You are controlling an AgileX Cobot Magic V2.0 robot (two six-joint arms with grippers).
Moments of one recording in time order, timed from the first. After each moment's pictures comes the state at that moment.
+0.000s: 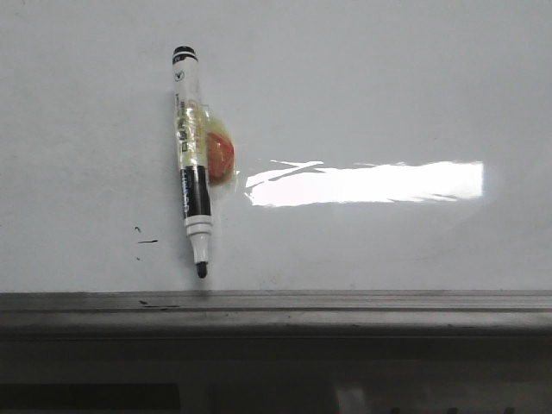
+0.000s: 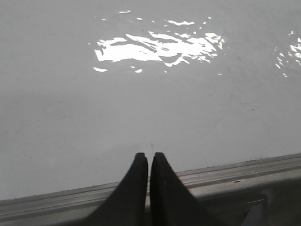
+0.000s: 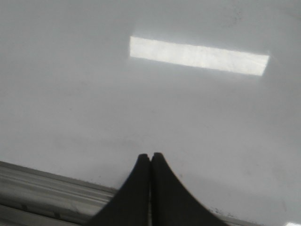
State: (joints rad) left arm -0.29 0.00 0.00 -0.02 0.33 -0.07; right arm 0.09 -0.01 0.01 -0.06 0.33 -0.08
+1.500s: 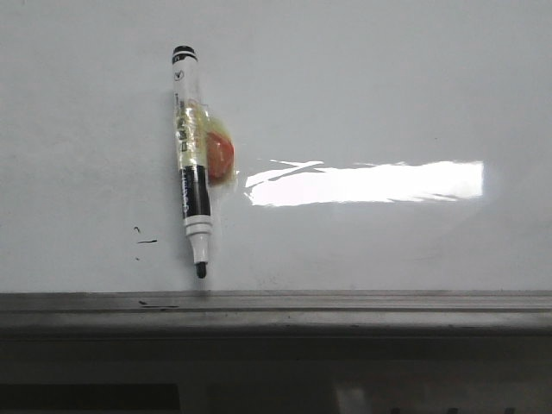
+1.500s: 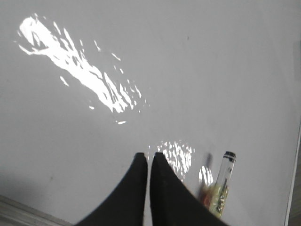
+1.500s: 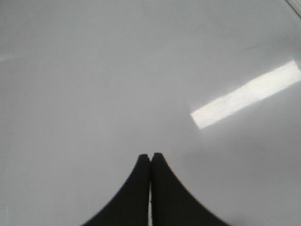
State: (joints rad) left arm -0.29 0.00 0.00 -0.89 0.13 -0.07; right arm 0.09 -0.01 0.01 0.62 -0.02 -0.07
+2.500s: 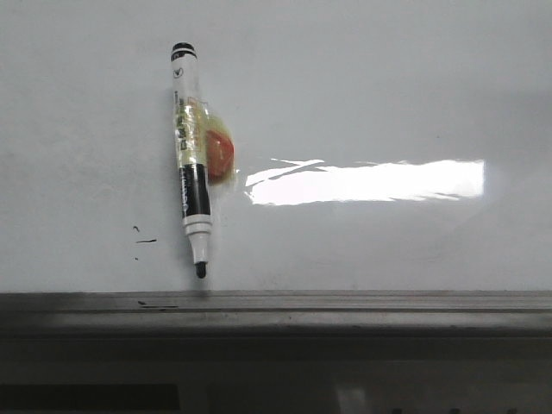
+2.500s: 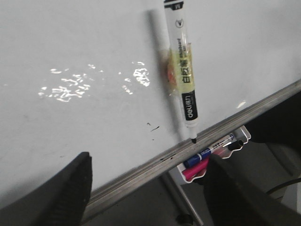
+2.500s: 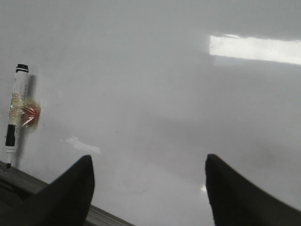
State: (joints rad) left arm -0.52 0.70 -0.49 -0.64 0.52 0.31; right arm 0.11 0.29 -0.55 0.42 0.69 -0.37
